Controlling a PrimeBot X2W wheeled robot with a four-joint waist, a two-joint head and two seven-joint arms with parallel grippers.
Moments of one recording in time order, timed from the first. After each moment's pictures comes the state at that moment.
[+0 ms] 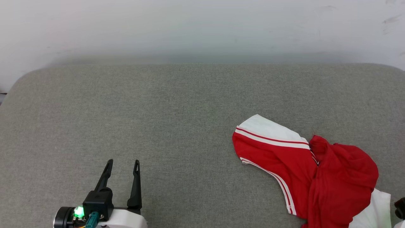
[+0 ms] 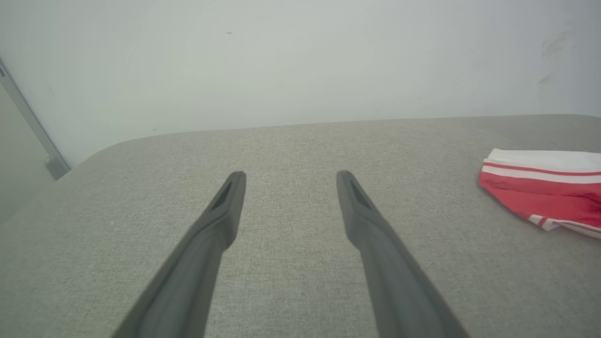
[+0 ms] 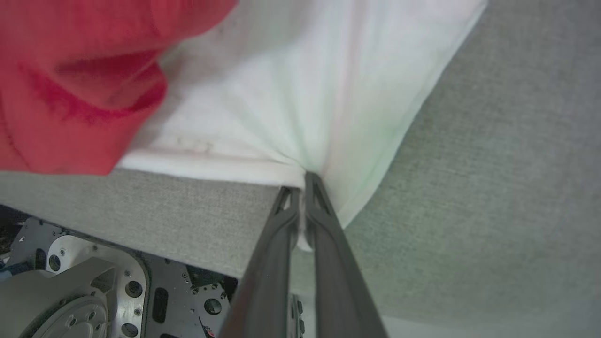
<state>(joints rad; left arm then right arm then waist) 0.04 0.05 -0.03 0.10 -0.02 0.00 -0.26 -0.05 -0.82 0.54 0.38 0.87 0.13 0.35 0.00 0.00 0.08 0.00</state>
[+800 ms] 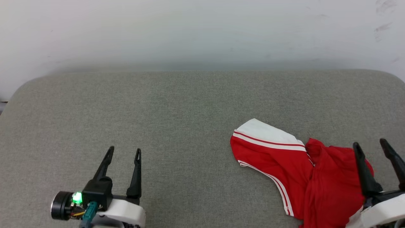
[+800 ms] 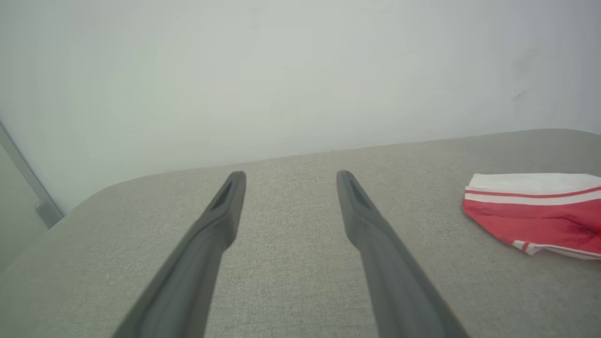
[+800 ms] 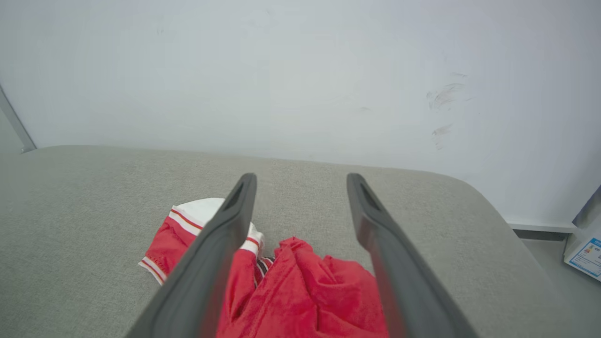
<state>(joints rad) 0.01 0.08 -0.04 0.08 -0.01 -0.03 -0.26 0.08 -0.30 -0.08 -0.15 0.33 0.13 0.00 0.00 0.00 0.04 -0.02</state>
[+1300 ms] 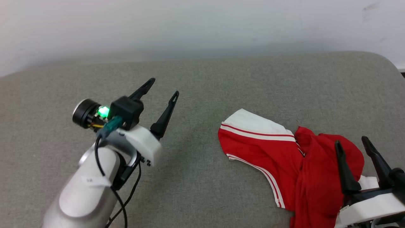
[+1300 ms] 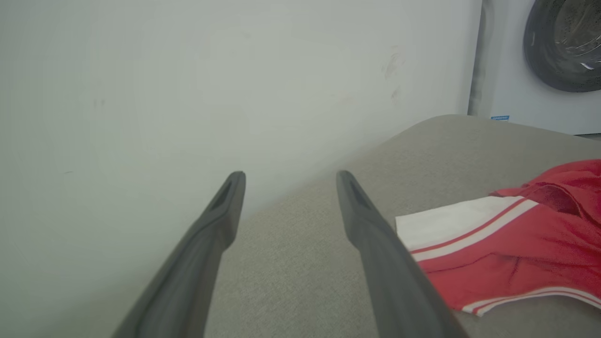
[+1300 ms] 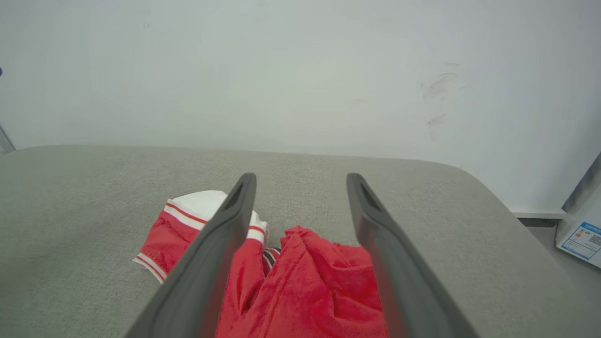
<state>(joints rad) -0.48 0.31 -0.38 0.23 -0.21 -0.13 -0.12 0.07 -0.16 -0.06 -0.13 0.18 0.13 -0.09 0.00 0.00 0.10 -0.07</state>
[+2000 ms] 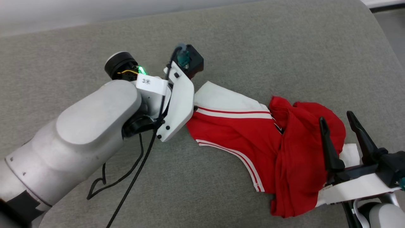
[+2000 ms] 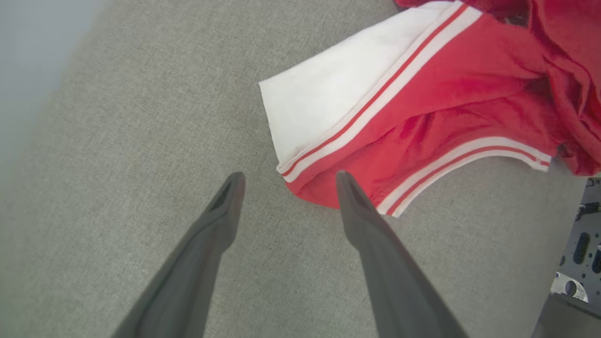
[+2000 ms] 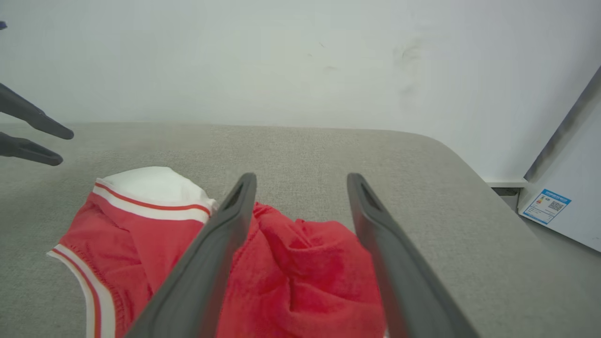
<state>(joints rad) -1.14 0.52 -1.13 0.27 -0.90 -0.13 0.69 -0.08 -0.12 0.00 -0.06 0.13 0.13 -0.17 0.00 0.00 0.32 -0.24</state>
